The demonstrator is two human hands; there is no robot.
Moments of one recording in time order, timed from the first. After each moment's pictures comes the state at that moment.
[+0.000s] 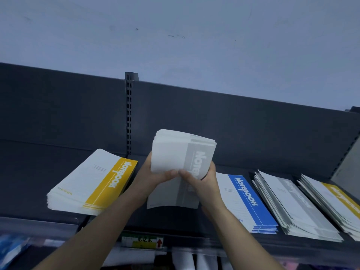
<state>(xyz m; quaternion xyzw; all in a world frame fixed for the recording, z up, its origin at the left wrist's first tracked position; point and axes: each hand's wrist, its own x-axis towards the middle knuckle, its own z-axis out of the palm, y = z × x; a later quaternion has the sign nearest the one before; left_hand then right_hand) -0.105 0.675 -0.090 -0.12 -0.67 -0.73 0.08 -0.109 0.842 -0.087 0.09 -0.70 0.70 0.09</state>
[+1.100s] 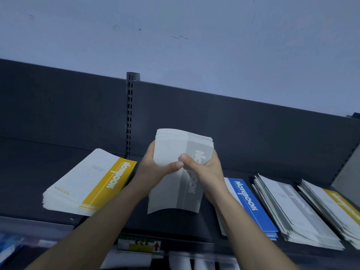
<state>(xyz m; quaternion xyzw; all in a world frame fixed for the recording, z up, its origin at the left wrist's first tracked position) -0.115 0.684 -0.073 -0.10 -0.67 -0.73 0.14 -0.129 0.847 -0.055 0.10 -0.71 0.69 0.08</state>
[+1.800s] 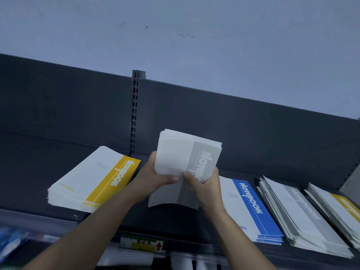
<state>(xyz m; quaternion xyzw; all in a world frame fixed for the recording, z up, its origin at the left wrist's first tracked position) -0.128 0.663 -0.105 -0.10 -0.73 -0.67 0.07 -0.143 0.845 -0.113 0.08 -0.75 0.64 0.12</state>
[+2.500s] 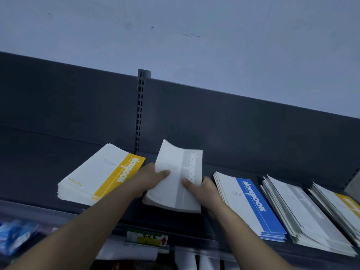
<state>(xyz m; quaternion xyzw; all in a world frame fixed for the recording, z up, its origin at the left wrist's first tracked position) -0.122 0.656 -0.093 0.09 -0.85 -0.52 -0.02 -0.142 0.844 -0.119 0.01 -0.85 0.53 -0.05</state>
